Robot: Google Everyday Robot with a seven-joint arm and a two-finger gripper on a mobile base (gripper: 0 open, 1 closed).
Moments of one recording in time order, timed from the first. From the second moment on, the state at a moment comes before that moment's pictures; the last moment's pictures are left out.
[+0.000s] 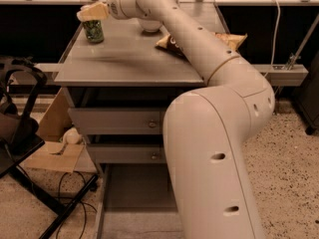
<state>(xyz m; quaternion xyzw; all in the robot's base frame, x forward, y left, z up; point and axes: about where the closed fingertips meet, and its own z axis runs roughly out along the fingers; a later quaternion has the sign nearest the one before) 0.885 0.189 0.950 -0.37 0.70 0.25 0.56</state>
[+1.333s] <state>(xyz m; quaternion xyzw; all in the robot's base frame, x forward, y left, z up) 0.920 0.235 0.902 -0.36 0.70 0.28 0.55</state>
